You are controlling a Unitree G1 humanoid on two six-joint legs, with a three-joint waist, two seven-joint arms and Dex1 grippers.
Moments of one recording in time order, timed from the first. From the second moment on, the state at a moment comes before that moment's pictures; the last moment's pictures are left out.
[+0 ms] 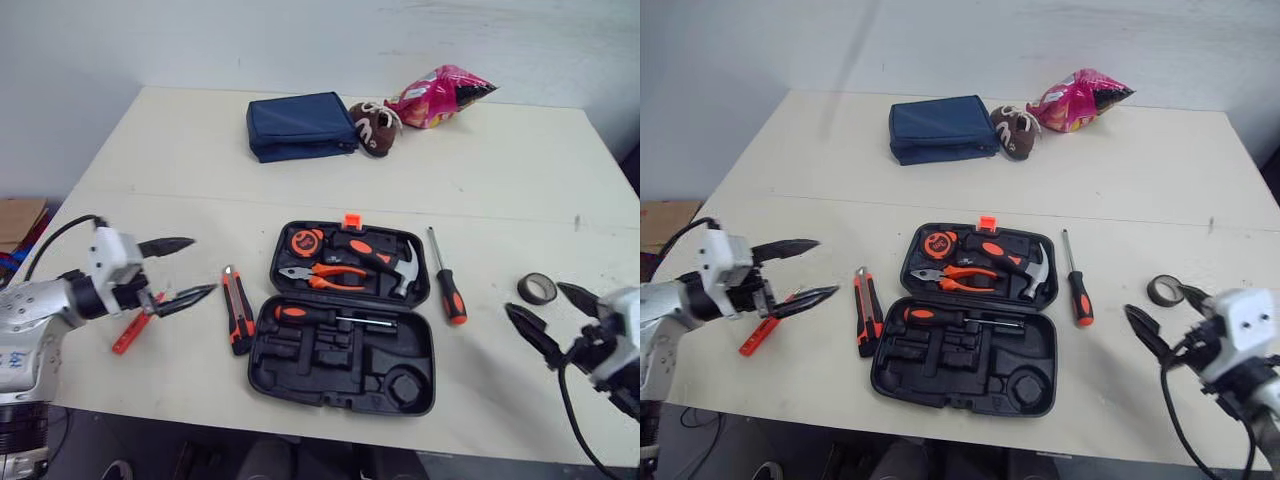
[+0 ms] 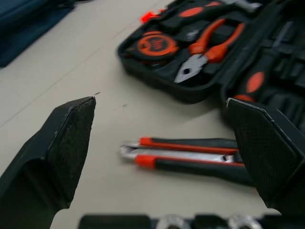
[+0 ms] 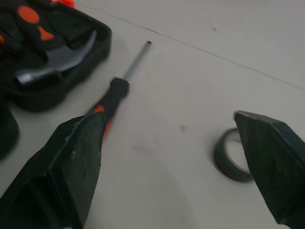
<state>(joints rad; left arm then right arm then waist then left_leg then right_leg) -0.17 0.83 0.26 -0.10 -0.51 0.19 -1.09 0.41 -0.74 -0.56 -0.64 0.76 0.56 0.44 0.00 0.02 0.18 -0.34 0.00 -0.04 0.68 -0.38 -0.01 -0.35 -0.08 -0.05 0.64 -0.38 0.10</state>
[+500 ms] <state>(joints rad) -0.31 0.80 0.06 -0.38 -0.57 0.33 -1.14 0.19 -0.75 -0.44 -0.66 0.84 0.97 0.16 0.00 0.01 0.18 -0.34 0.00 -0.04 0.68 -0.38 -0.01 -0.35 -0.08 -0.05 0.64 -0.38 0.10</state>
